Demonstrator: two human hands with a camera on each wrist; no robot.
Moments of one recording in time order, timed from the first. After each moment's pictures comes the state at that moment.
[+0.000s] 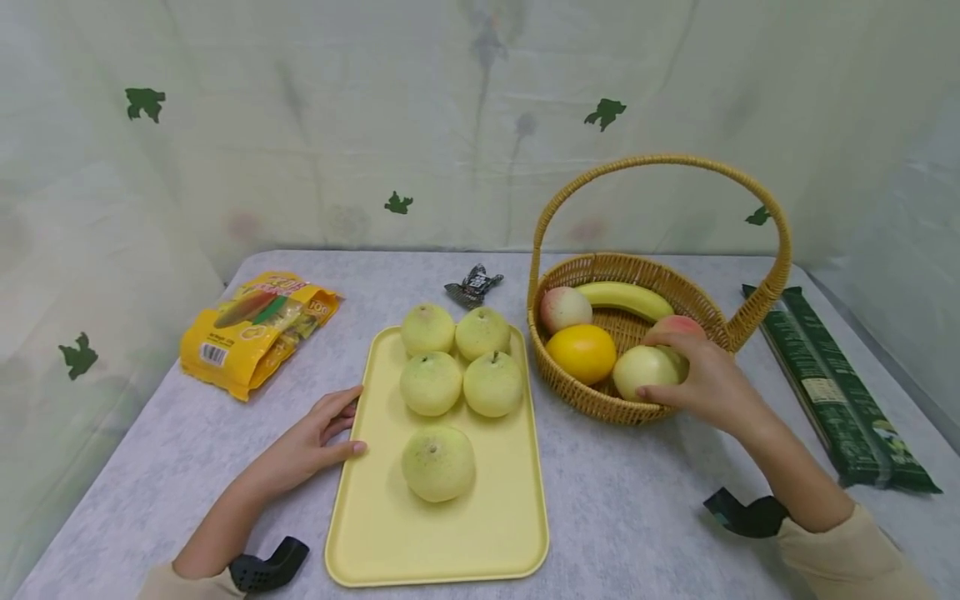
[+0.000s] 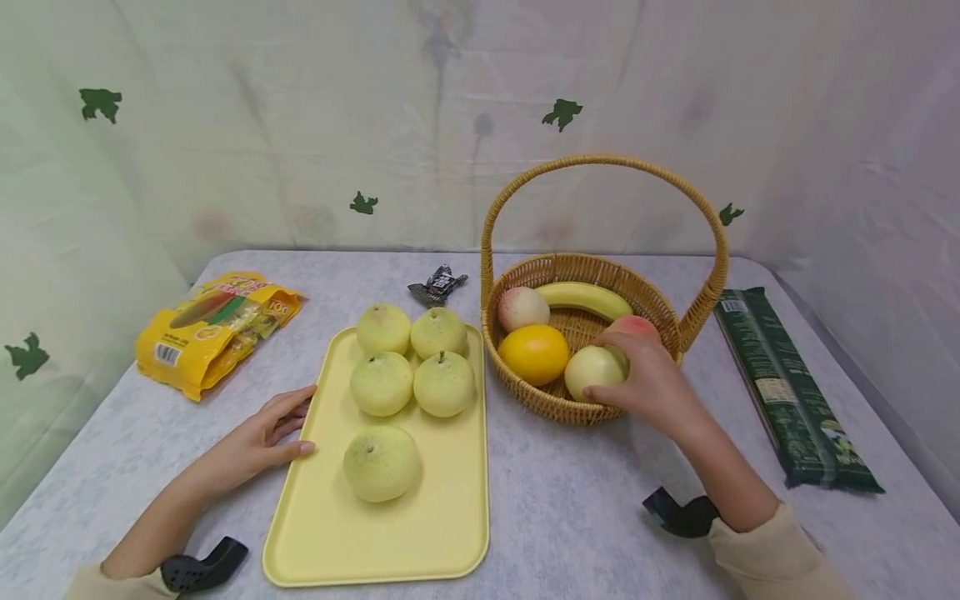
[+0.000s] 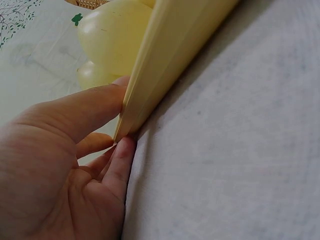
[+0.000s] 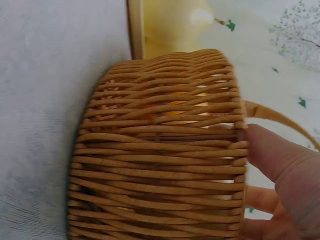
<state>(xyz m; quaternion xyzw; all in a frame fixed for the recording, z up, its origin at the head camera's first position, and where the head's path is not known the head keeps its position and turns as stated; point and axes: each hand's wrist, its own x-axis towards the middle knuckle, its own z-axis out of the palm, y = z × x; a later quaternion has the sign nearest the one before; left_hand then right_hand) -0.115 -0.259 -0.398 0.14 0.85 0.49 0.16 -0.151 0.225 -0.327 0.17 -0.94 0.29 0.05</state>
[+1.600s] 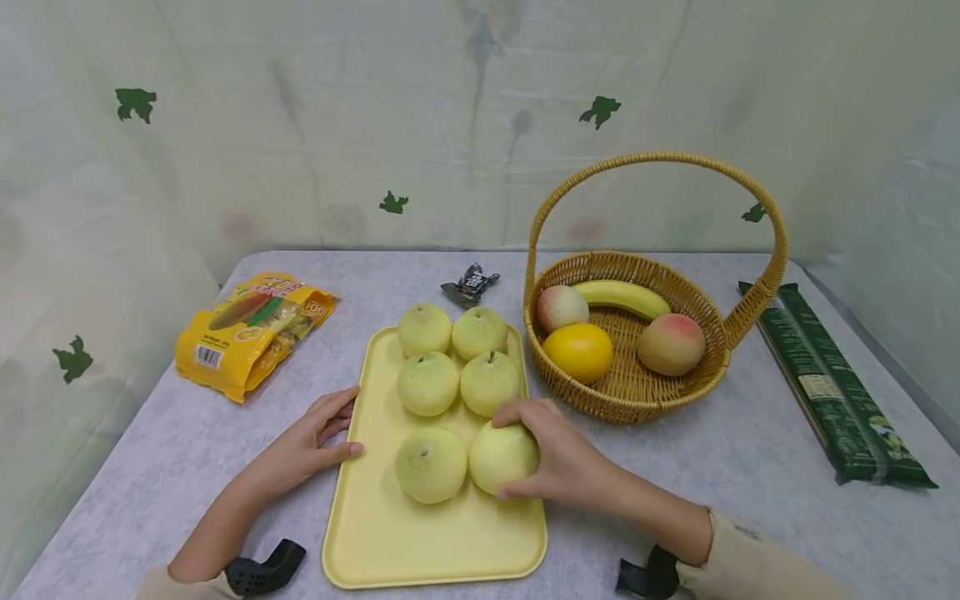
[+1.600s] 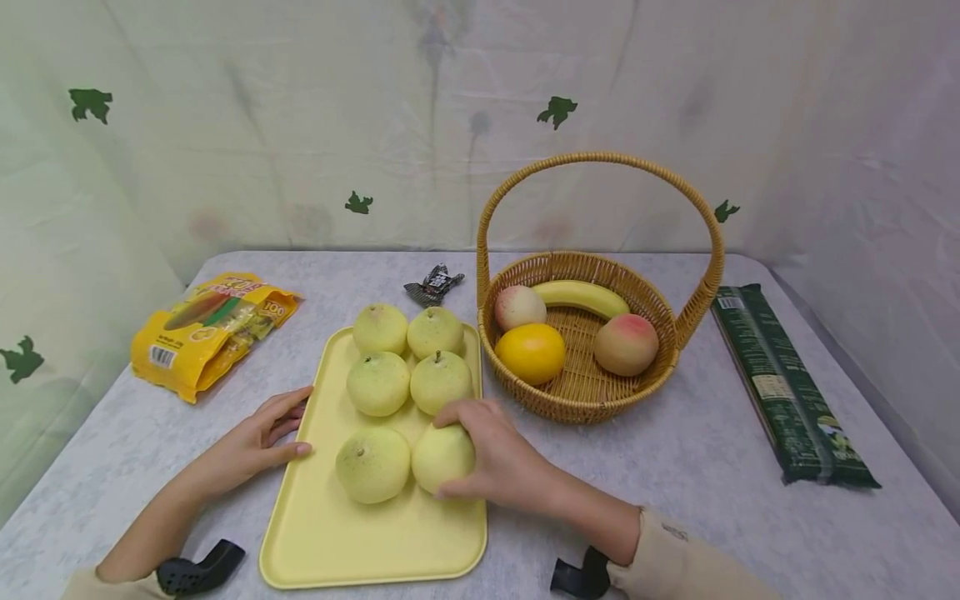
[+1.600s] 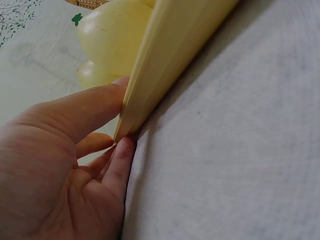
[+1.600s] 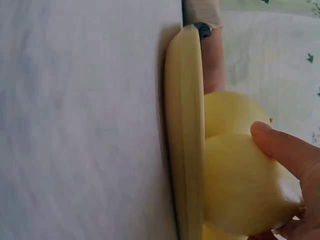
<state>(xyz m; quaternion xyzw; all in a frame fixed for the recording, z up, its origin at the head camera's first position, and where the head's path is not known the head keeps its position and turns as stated) -0.116 -0.259 -0.399 0.15 0.83 0.51 0.15 -0.100 0.095 -0.365 0.35 -0.84 0.42 -0.02</state>
